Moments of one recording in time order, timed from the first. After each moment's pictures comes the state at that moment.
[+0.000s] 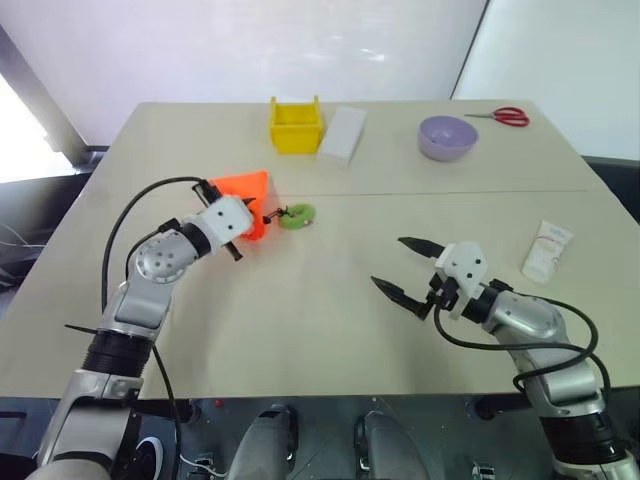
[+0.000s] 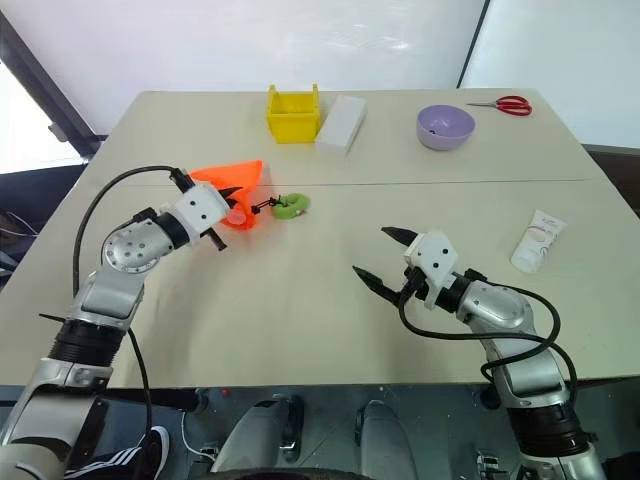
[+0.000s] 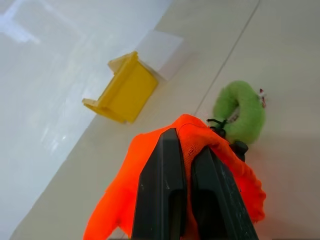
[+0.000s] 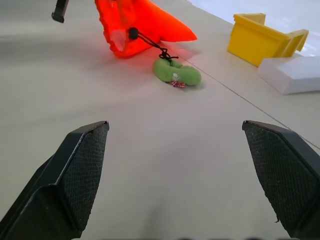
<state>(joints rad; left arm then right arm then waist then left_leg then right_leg) -0.52 0.57 -0.07 0.13 0.13 -0.07 -0.55 -0.12 -0.57 -0.02 -0.27 0.30 0.16 0.75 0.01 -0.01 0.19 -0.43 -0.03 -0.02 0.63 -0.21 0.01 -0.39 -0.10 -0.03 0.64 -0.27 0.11</state>
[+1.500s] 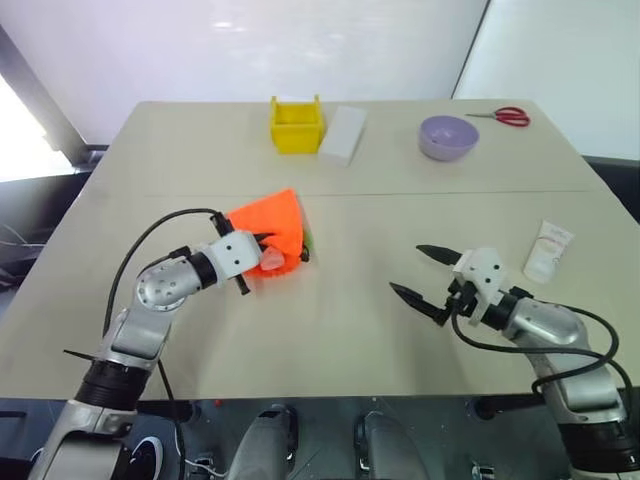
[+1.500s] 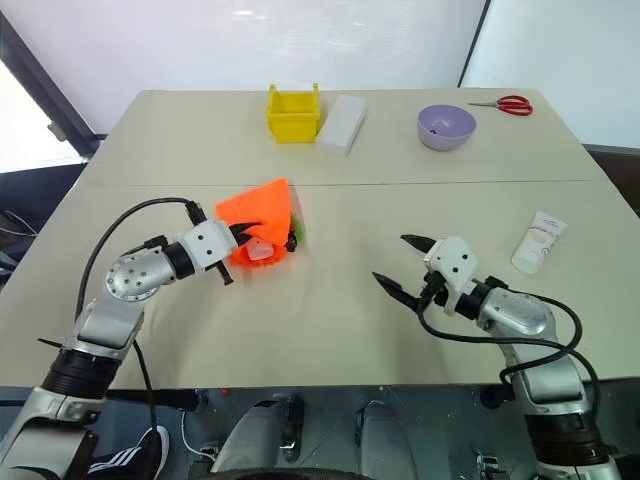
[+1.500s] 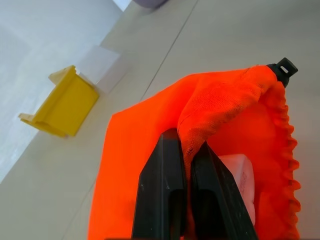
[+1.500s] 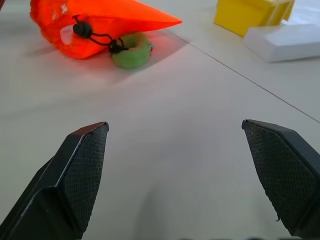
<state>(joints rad) -0.37 0.57 -0.11 0.02 0.09 -0.12 -0.67 -0.05 -0.61 -0.12 -0.25 0.33 0.19 0.77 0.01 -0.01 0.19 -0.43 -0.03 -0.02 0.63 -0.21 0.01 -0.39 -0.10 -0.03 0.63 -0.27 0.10</state>
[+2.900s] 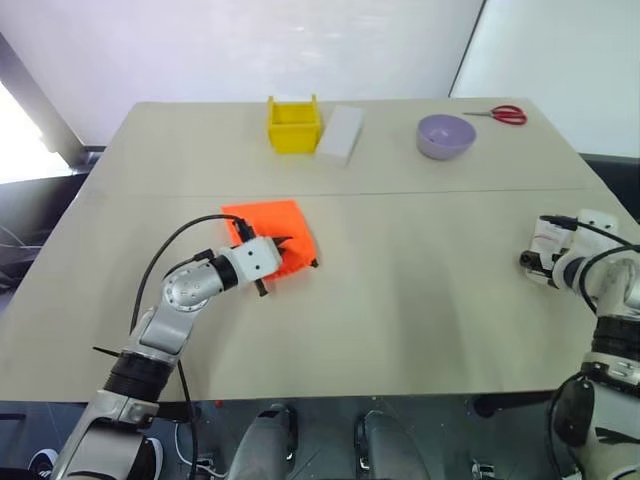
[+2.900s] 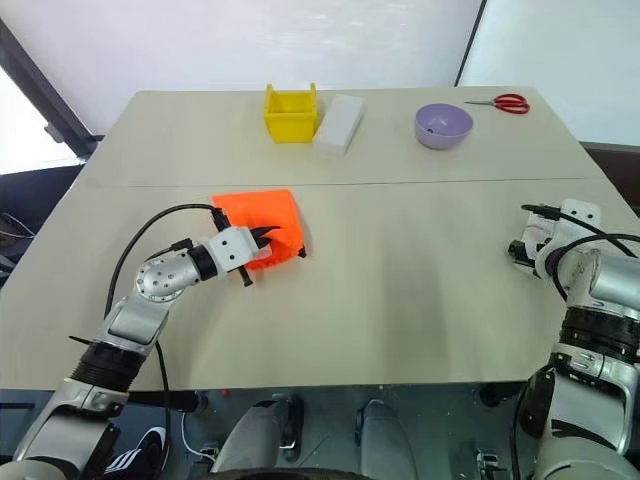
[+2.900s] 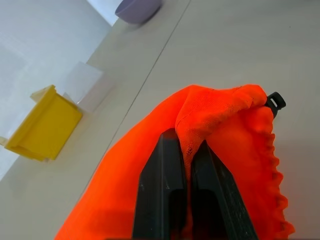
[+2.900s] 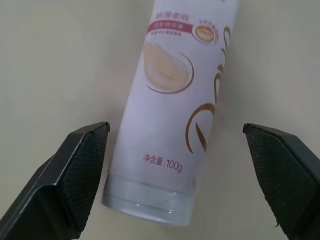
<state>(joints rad) -0.40 0.50 -0.17 0.11 0.14 -0.20 -0.63 -0.61 -0.66 -0.49 0.29 0.20 1.20 0.09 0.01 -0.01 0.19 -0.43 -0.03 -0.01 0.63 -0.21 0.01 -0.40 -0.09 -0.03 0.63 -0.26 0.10</state>
